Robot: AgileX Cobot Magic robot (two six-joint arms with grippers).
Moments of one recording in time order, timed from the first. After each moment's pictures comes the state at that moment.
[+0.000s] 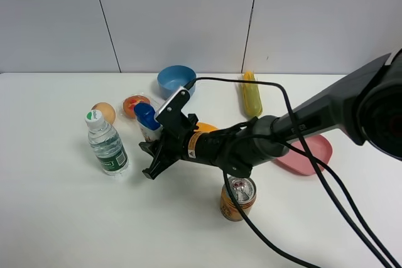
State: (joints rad) left arm 0.13 -0.01 -0.51 -0.06 1.05 0.09; right arm 0.80 2.14 -0.98 -0.26 -0.67 0.06
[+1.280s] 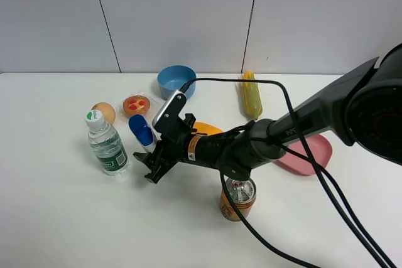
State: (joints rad) left arm 0.13 -0.01 -0.51 -0.06 1.05 0.09; right arm 0.80 2.18 -0.98 -0.26 -0.72 -0.05
